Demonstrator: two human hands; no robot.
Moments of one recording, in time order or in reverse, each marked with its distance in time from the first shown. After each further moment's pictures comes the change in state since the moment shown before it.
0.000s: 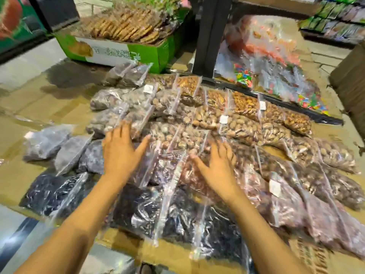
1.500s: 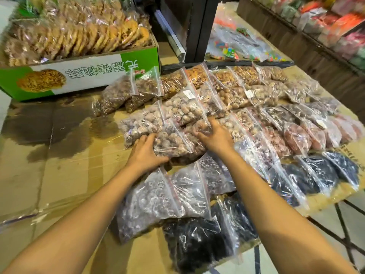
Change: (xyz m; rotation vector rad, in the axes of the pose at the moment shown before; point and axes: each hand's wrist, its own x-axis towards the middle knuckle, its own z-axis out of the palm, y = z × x) left_hand 0.214 -0.229 0.049 -0.299 -0.825 0.504; right_hand 0.136 -0.242 0.161 0.241 0.378 0.662
